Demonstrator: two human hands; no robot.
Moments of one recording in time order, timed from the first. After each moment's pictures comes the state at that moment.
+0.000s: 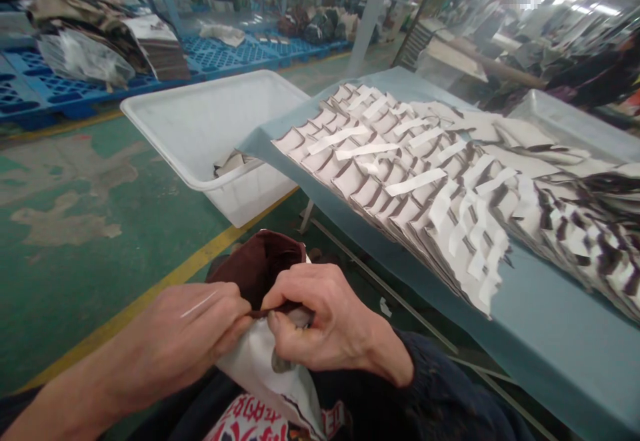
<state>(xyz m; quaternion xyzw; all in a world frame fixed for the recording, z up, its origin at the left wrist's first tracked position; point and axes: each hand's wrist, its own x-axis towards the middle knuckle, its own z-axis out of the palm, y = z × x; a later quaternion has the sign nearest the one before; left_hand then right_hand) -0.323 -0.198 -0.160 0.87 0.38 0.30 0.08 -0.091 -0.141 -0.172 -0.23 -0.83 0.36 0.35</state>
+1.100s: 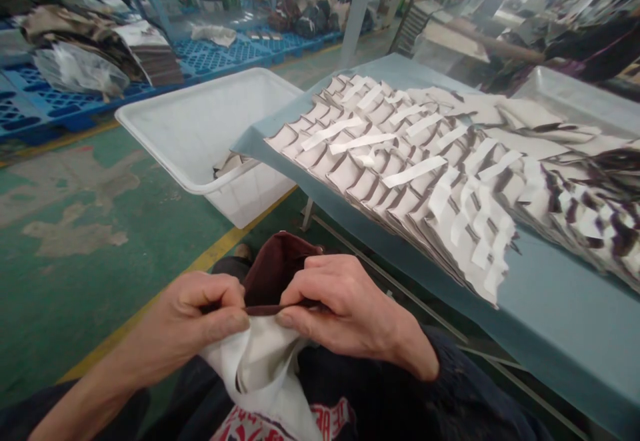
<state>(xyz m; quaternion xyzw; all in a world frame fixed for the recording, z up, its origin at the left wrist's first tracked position) -0.320 -0.191 -0.172 0.62 0.50 0.30 0.52 -0.055 -0.127 -0.164 -0.18 -0.87 0.32 0.33</state>
